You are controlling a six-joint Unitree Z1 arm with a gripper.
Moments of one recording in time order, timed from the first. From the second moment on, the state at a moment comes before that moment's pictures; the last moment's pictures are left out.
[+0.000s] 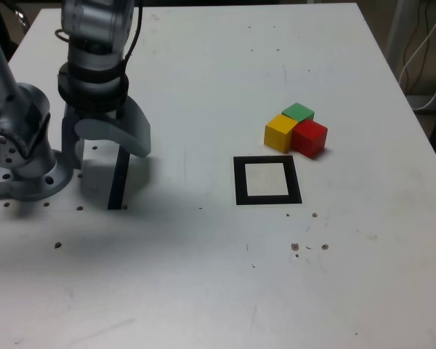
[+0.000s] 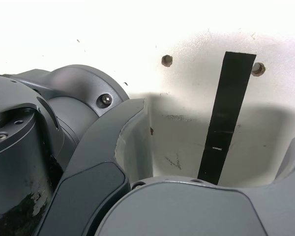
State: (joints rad) arm -0.04 1.52 -0.68 1.03 0.09 -0.16
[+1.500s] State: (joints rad) arm -0.09 1.92 -1.68 1.52 0.03 -0.30
